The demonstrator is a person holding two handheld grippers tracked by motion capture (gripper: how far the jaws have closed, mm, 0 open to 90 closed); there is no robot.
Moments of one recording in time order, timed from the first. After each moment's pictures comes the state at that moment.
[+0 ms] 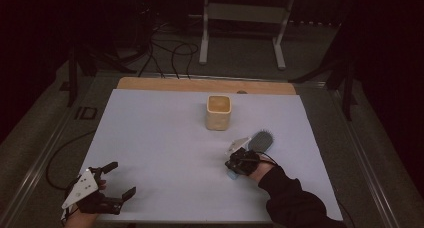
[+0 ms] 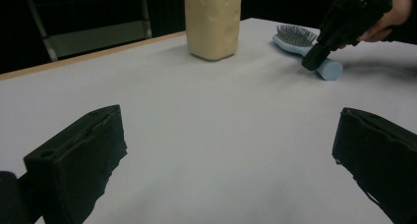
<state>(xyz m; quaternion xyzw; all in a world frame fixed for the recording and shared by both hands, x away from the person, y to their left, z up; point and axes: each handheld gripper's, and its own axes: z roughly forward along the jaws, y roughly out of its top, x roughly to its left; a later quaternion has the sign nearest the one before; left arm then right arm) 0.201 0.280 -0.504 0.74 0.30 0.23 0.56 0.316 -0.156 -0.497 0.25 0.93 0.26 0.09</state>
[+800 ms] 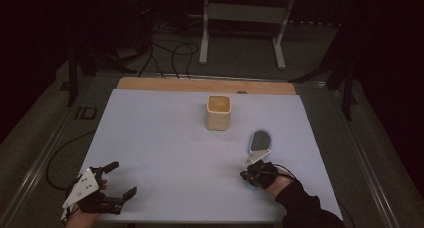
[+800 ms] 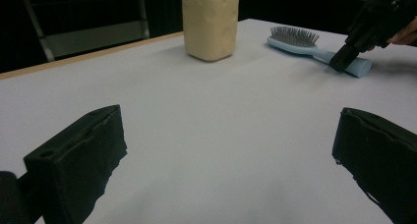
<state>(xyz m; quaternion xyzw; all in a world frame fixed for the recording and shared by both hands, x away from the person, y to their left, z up) 0.202 0.278 -0.504 0.74 0.30 0.22 0.56 0.282 -0.200 -0.499 0.28 0.92 0.25 0.09</state>
